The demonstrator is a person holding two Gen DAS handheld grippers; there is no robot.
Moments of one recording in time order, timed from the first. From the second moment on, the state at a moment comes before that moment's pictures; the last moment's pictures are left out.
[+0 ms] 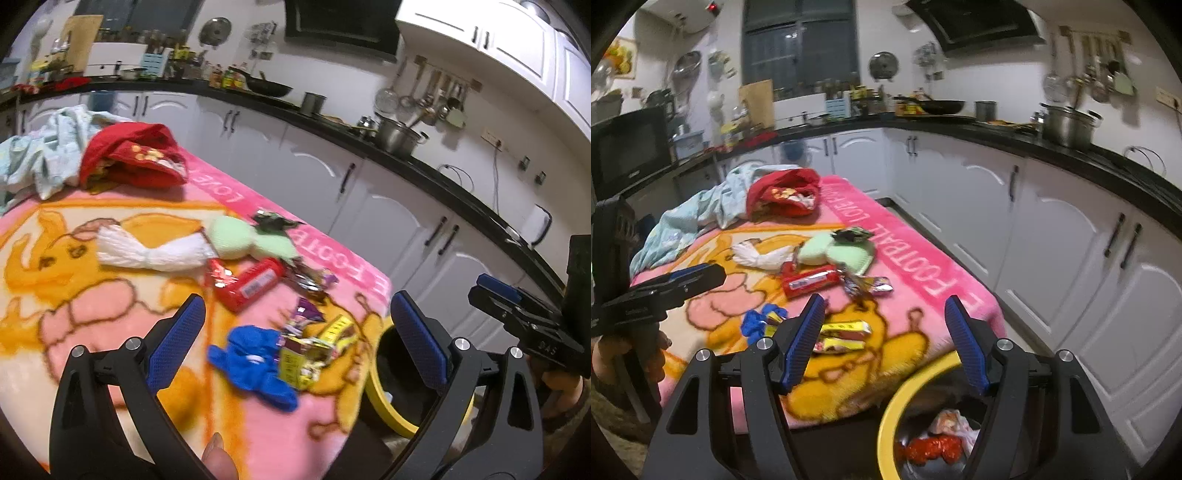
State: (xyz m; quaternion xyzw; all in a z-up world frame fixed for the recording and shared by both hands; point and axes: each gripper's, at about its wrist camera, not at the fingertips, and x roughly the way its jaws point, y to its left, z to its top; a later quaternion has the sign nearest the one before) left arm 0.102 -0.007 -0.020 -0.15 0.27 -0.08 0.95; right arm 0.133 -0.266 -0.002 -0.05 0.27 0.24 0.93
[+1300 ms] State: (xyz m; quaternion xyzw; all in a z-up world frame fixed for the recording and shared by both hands) left arm 0.202 0.166 -0.088 -0.27 0.34 0.07 0.90; right arm 0.280 -0.129 -0.088 -0.15 0.38 0.31 0.86
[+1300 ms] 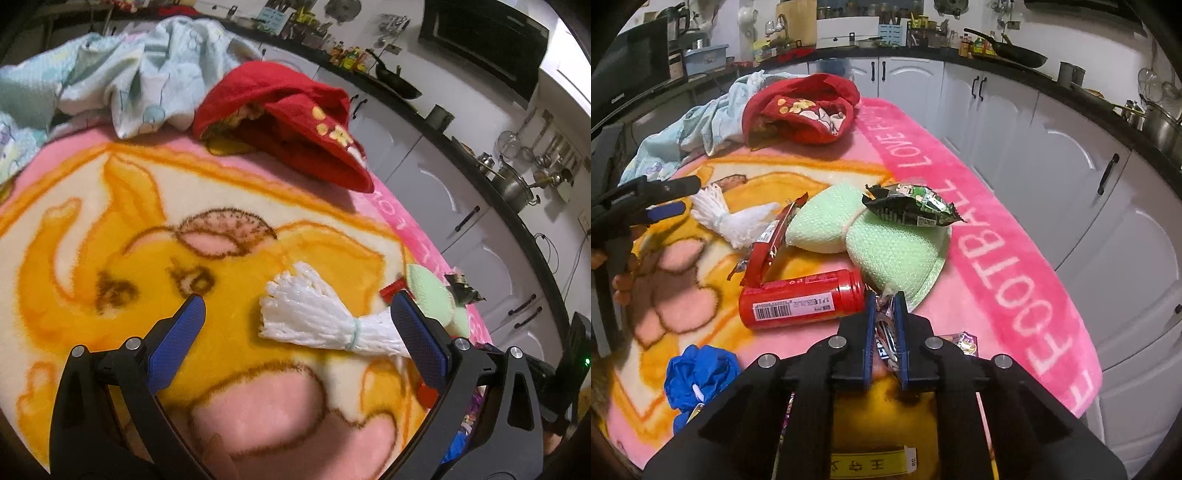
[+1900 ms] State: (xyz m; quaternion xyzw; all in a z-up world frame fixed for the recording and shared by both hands) left arm 0.177 0.165 -0.091 -0.27 0.34 0.04 0.90; right arm 0.255 -0.160 -0.055 -0.10 0.35 0.30 0.88
